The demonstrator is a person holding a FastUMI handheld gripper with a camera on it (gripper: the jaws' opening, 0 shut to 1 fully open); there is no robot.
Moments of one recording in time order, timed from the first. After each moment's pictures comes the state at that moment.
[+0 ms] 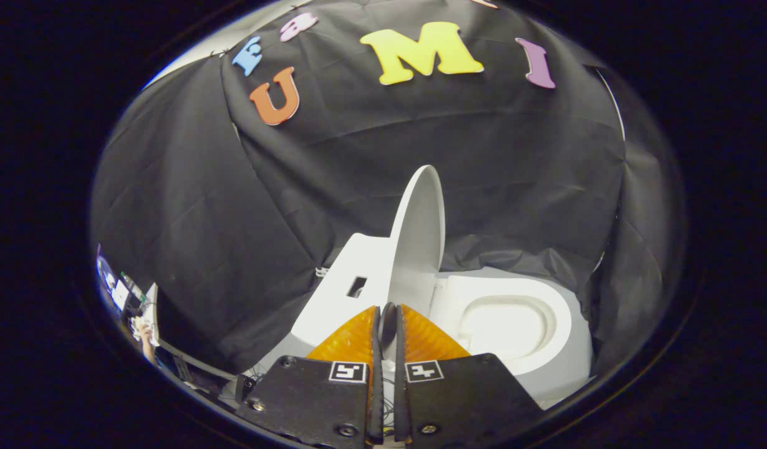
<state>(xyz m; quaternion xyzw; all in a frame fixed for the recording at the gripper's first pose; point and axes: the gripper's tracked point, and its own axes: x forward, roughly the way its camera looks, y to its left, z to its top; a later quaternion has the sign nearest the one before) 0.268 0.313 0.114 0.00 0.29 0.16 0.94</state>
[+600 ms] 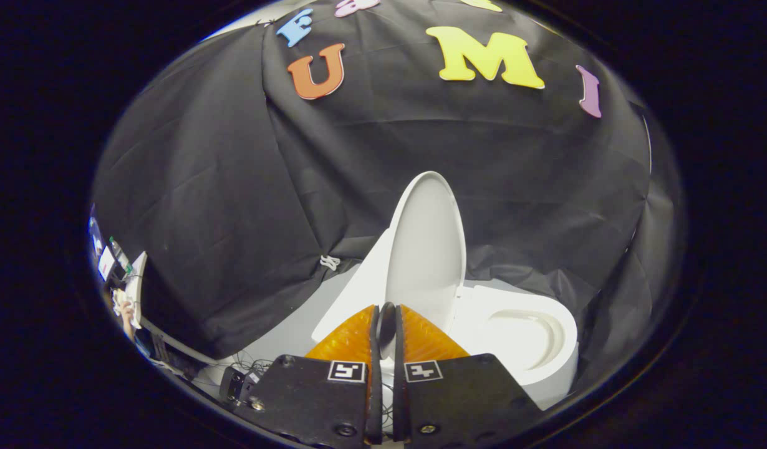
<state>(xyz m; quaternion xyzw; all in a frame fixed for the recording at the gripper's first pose) 0.274 0.410 0.098 -0.07 0.29 0.18 0.94</state>
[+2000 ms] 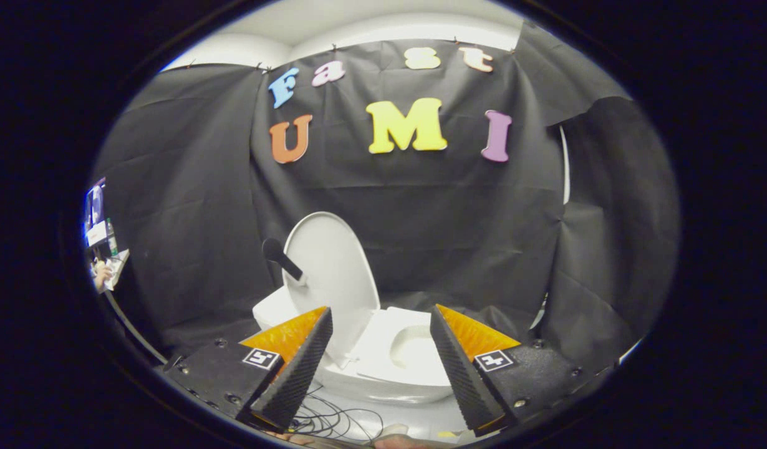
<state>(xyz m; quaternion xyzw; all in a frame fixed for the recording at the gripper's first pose) 0.107 0.144 0.131 -0.05 0.07 0.11 0.99</state>
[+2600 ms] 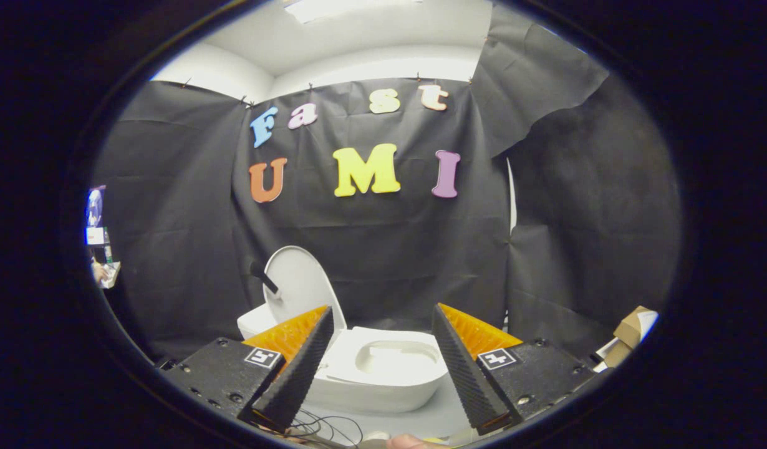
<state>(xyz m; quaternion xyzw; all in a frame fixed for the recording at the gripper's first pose) 0.014 0.056 0.150 -0.02 -0.03 0.05 1.00</state>
